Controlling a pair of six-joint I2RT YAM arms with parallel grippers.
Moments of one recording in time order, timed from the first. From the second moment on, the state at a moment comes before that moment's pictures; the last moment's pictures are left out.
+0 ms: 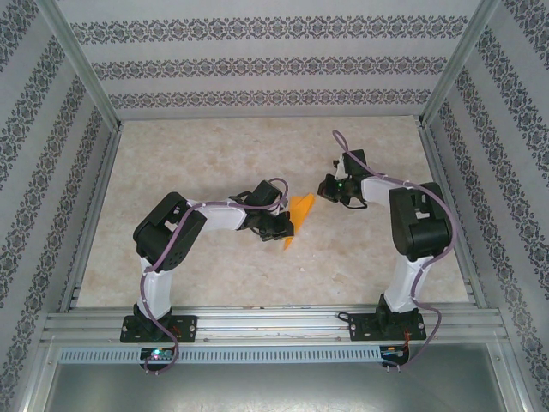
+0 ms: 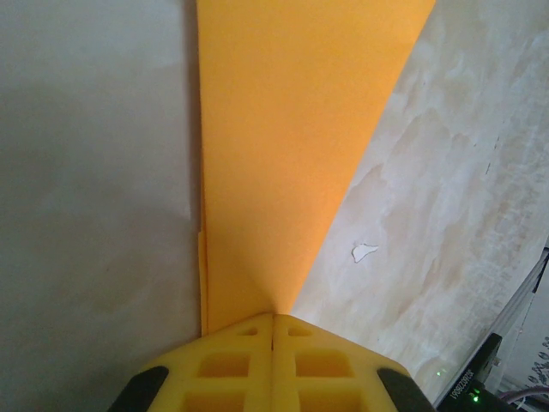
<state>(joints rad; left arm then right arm) -0.68 2.00 1.14 -0.15 0.51 -0.84 0.17 1.87 1.06 -0.18 -0.44 0.52</state>
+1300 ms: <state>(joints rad) -0.68 2.00 1.14 -0.15 0.51 -0.84 0.18 1.96 1.07 -0.13 -0.57 0.57</state>
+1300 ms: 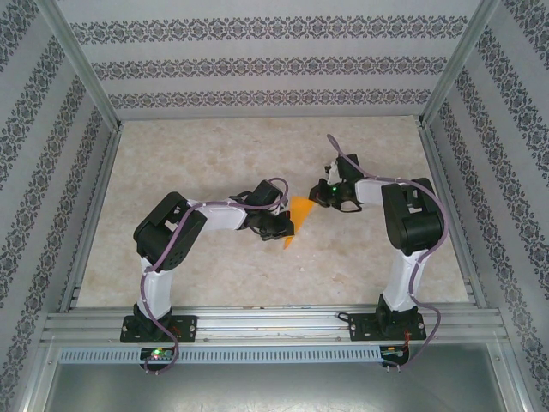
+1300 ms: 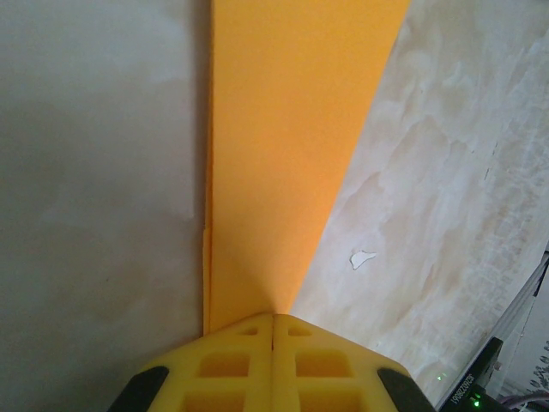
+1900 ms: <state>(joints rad) -0.68 2.00 1.14 -0.15 0.51 -0.84 0.15 1.81 1.05 -0.16 -0.52 0.59</state>
